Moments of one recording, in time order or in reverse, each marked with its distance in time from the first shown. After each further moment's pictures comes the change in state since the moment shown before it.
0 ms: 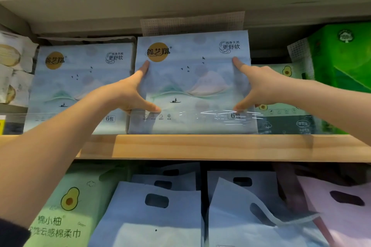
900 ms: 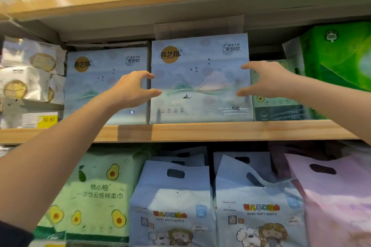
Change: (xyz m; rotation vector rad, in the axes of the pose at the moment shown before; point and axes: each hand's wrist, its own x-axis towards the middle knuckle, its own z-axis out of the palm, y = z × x) left_hand -0.061 0.006 -0.036 0.115 0.135 0.154; right_hand -0.049 -0.024 -0.028 0.060 0.074 0.044
